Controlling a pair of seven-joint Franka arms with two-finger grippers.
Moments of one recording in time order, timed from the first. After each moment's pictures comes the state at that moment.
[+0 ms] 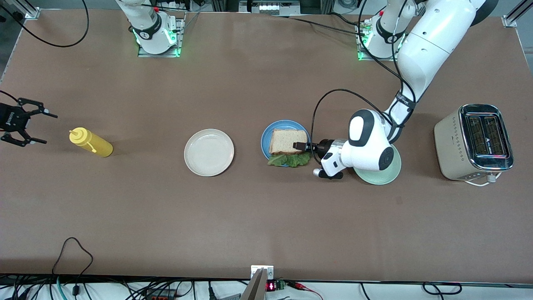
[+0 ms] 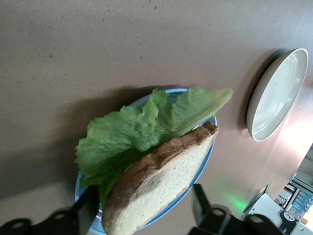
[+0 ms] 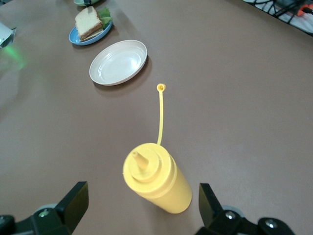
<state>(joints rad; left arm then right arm) -0.04 0.74 -0.41 -1.70 -0.62 2.18 0.05 -0.84 0.36 0.26 -1.76 0.54 1.71 -1.80</state>
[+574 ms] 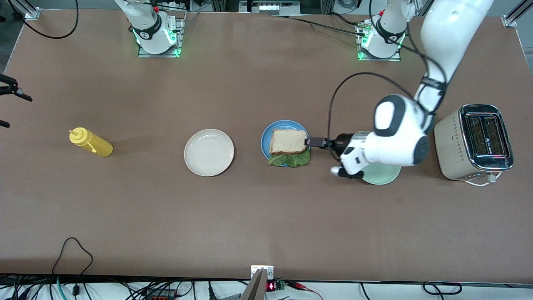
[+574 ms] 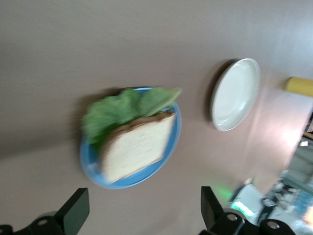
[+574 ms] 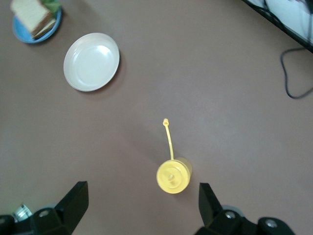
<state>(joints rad) 0.06 0.51 -0.40 -1.67 -0.52 1.96 -0.01 -0.63 0.05 0.28 -1.68 0.30 1.67 -1.15</state>
